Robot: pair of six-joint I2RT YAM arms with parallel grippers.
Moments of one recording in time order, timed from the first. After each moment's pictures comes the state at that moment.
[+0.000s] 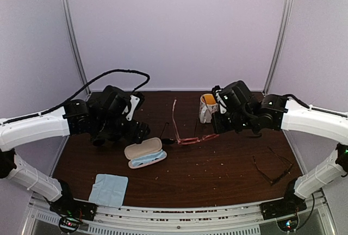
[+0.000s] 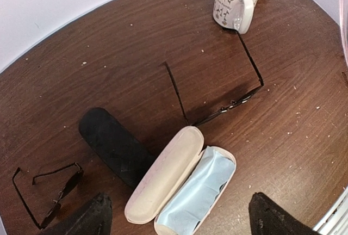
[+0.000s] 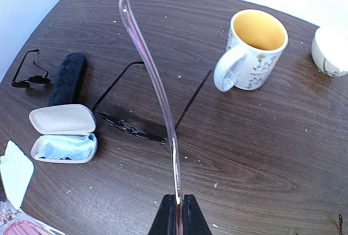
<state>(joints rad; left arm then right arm) -0.93 1.29 1.08 -0.57 -0.28 -0.28 0.92 1.36 1.17 -0.58 0.34 0.47</state>
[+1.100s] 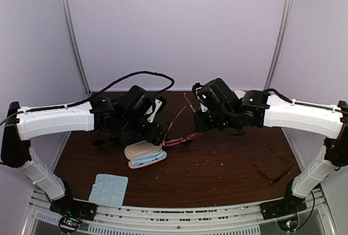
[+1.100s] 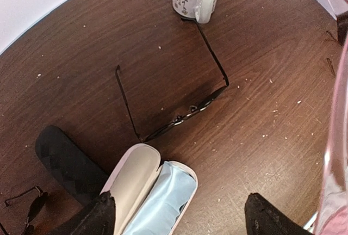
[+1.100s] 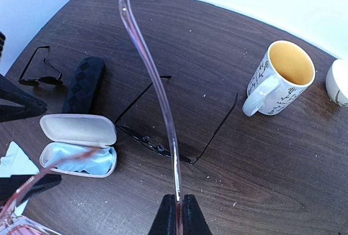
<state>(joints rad) -0.99 1.53 1.24 -0.55 -0.20 -0.29 1.02 1.54 1.35 -0.59 0.41 0.44</state>
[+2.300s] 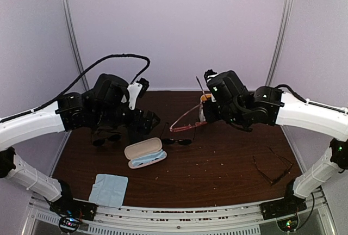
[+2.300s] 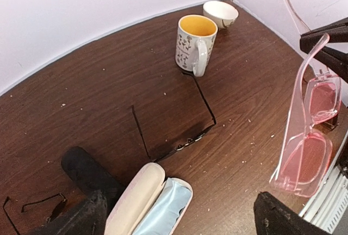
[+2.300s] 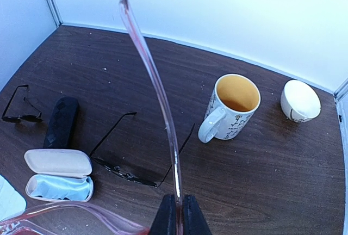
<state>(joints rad) -1.00 1.32 1.23 -0.54 -0.25 -0.30 1.03 1.46 1.36 -0.59 0.62 0.41</state>
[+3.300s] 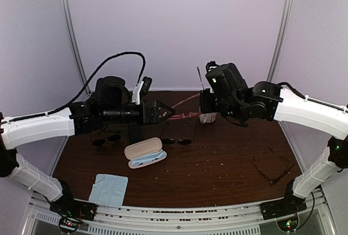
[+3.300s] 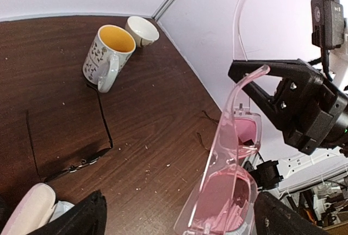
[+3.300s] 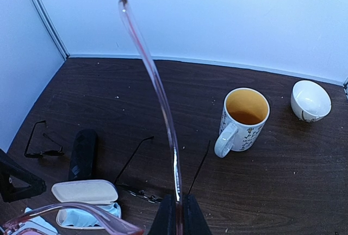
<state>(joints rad) -0.88 1.33 1.04 -0.06 0.24 -0.64 1.02 1.48 1.43 -0.54 0.63 0.52</state>
